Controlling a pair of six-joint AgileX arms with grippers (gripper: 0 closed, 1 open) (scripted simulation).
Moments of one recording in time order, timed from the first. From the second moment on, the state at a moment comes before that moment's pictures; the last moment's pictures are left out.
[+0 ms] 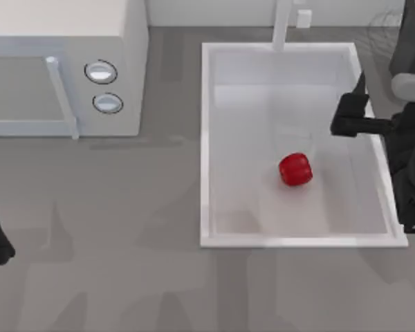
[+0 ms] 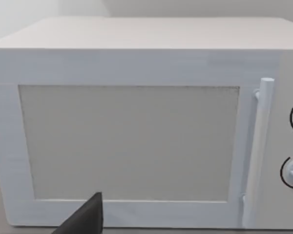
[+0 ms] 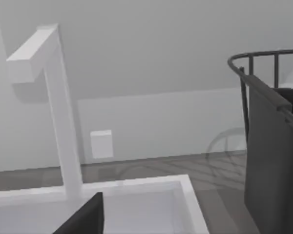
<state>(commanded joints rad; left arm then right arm) 0.00 0.00 0.00 0.00 0.00 0.00 0.45 1.69 0.47 1.18 0.57 0.08</state>
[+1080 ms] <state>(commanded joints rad) 0.00 0.00 0.00 0.00 0.00 0.00 0.01 0.03 0.01 0.02 0.02 0.00</state>
